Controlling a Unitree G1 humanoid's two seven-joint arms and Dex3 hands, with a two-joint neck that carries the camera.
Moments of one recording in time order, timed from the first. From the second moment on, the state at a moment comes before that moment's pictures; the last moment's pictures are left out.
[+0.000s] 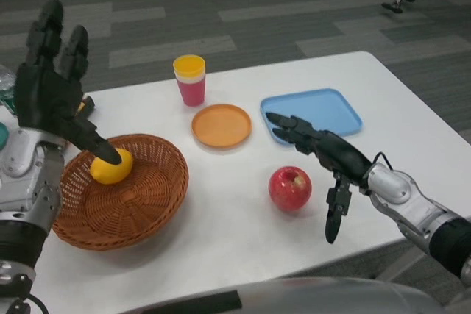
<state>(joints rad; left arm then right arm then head) -0.53 0.28 -0.10 0.49 -0.54 -0.52 -0.23 -0.08 -0.80 0.41 0.32 0.39 -0.64 0.21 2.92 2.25</state>
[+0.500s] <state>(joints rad) -0.53 0.28 -0.09 0.49 -0.54 -0.52 -0.23 -0.23 -0.77 0.35 0.16 -0.10 -0.27 0.41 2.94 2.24</state>
